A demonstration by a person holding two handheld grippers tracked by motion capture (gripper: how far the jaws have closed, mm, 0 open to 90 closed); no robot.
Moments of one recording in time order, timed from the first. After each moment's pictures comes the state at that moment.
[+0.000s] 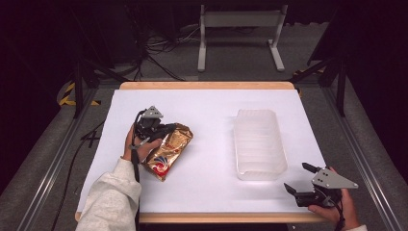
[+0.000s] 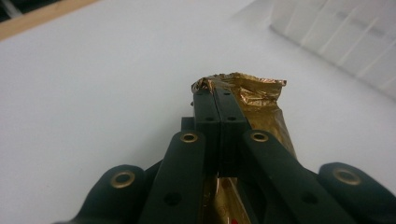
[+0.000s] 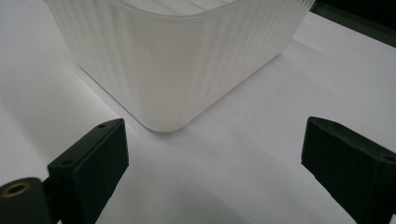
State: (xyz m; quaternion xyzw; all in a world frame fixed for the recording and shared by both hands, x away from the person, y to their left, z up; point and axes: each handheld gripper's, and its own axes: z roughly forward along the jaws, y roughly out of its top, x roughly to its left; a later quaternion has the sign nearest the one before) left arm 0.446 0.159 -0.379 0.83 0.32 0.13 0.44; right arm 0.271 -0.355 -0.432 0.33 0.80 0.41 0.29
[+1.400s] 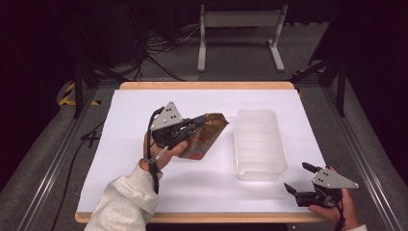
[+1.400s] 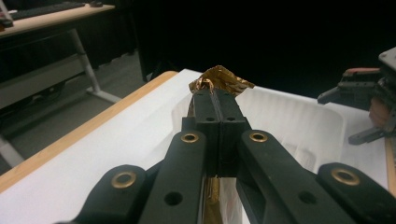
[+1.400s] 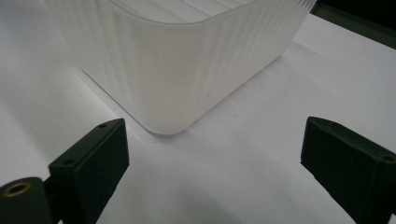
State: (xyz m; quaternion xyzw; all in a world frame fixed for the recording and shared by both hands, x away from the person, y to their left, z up) left arm 0.376 0.081 -0.298 0.78 0.19 0.18 0.57; right arm 0.271 -0.355 -0.429 0.33 0.80 0.41 0.29
